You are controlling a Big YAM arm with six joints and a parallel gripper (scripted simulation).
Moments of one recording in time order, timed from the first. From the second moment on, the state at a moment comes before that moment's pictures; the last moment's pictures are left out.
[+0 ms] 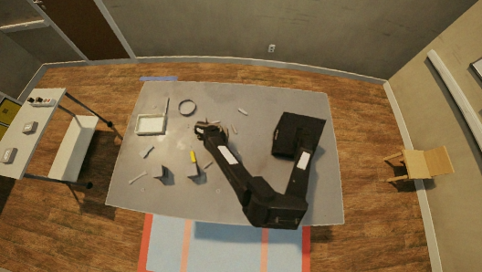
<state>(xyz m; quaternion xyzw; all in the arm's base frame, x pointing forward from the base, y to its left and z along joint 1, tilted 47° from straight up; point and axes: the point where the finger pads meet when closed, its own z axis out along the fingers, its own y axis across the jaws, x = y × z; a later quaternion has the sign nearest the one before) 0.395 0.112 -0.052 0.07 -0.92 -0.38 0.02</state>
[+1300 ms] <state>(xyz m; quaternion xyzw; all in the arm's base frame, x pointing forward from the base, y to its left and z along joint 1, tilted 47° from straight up) 0.395 0.112 -0.052 0.07 -0.92 -0.38 0.02</state>
